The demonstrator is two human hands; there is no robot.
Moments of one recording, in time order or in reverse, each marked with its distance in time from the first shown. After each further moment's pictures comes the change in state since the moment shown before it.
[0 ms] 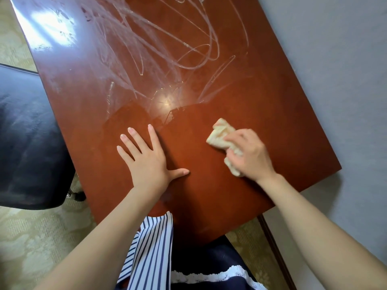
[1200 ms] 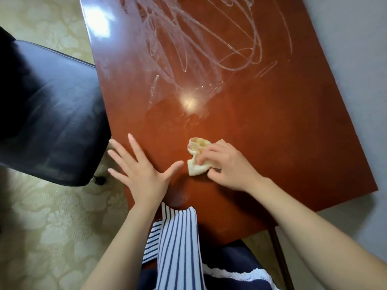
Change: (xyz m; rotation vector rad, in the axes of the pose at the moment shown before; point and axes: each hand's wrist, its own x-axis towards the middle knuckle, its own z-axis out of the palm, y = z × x) left_hand -0.034 -0.068 0.022 -0.513 0.260 -0.324; right_hand 0.022 -0.090 0.044 0.213 -0.424 -0.204
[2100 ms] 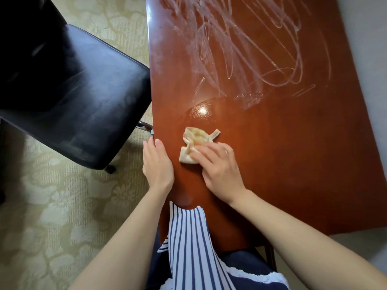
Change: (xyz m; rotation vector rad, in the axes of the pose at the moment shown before) left_hand 0.026 -0.040 -0.008 -0.590 0.041 -0.329; right_hand 0.034 -0.061 0.061 -0.338 0.210 -0.212
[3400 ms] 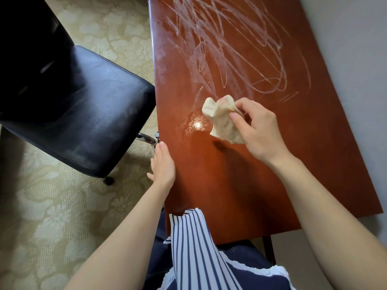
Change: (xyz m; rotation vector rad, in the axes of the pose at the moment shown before) left_hand -0.006 0.002 -0.011 -0.108 -0.211 -0.203; right_hand 0.059 -0.007 -0.128 0.386 0.035 0.431
